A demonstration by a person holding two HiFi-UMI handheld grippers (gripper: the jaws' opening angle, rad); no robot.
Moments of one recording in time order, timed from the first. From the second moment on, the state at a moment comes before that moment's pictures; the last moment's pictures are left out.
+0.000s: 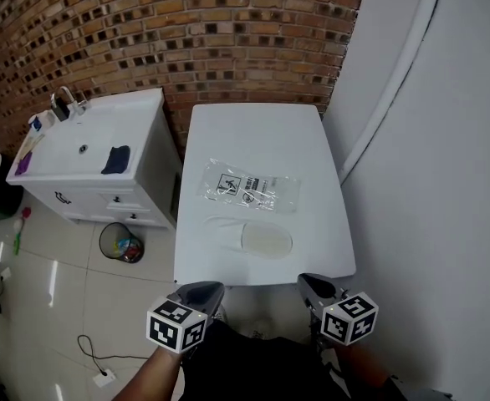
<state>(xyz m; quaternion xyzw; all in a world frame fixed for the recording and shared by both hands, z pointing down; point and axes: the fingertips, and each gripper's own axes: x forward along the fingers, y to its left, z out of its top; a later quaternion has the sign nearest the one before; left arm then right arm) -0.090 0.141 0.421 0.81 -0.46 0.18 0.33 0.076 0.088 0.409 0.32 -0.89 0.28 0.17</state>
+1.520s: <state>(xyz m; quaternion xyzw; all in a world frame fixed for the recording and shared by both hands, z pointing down) -0.081 0.140 0.402 0.81 -0.47 0.18 0.30 0.080 0.091 0.393 0.33 -0.90 0.21 0.19</state>
